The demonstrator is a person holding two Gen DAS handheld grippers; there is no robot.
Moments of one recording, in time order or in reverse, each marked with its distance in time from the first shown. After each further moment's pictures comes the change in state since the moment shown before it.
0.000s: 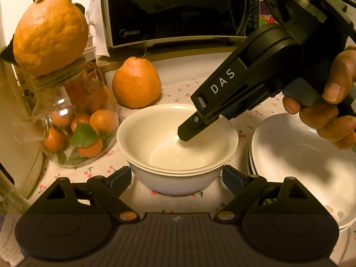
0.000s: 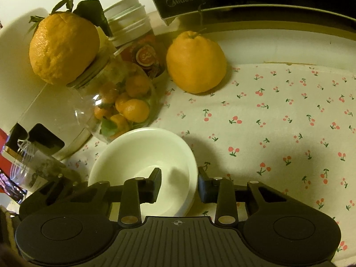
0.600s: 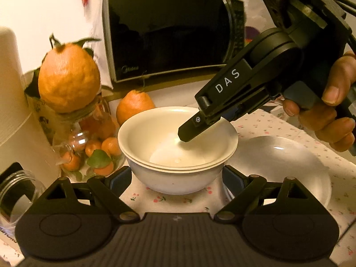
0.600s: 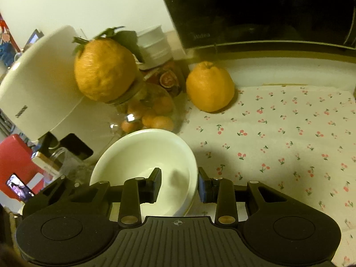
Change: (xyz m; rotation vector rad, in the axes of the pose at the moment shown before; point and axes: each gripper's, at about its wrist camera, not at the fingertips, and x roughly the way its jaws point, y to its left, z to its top) left arm -0.063 -0.002 0.012 0.028 -0.097 -0.036; right arm -0.071 0.035 -0.014 0.009 -0.086 -0.011
